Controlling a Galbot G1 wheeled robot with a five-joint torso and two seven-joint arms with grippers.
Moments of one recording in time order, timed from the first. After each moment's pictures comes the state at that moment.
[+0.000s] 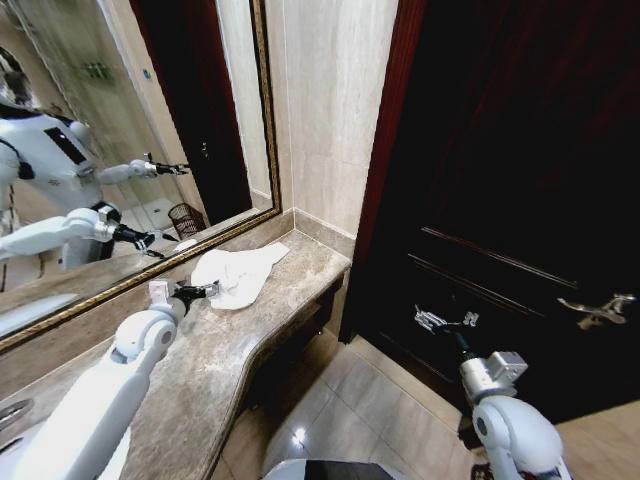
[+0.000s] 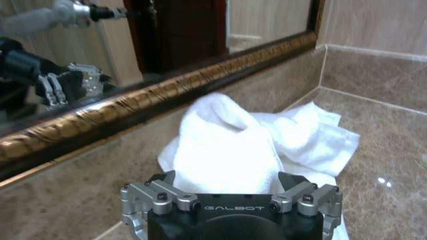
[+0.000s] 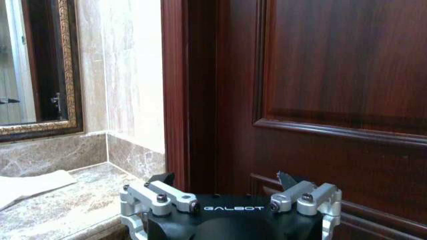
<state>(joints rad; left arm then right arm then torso) 1.18 -0.87 -0.61 -1.90 -0.79 0.63 -0.28 -1.59 1.39 0.78 2.29 0.27 -0.27 -0.09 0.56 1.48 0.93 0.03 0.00</state>
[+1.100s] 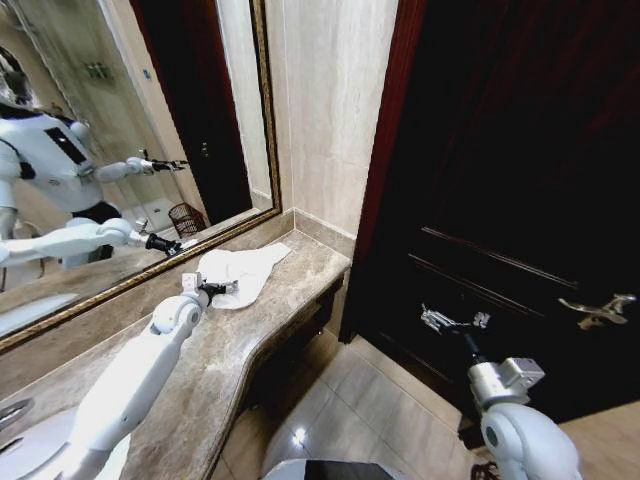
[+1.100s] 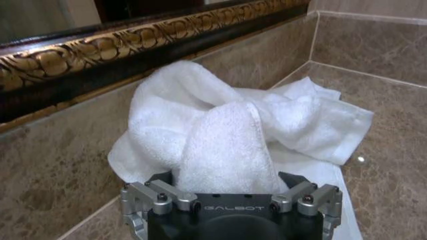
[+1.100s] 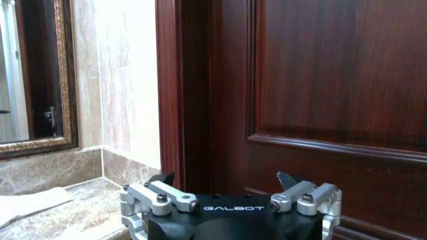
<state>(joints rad) 0.96 -0.89 -0.41 -1.63 -0.72 0.60 -0.17 -1.62 1.38 0.78 2.34 0.31 -0.26 -0.05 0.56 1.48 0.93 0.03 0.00</state>
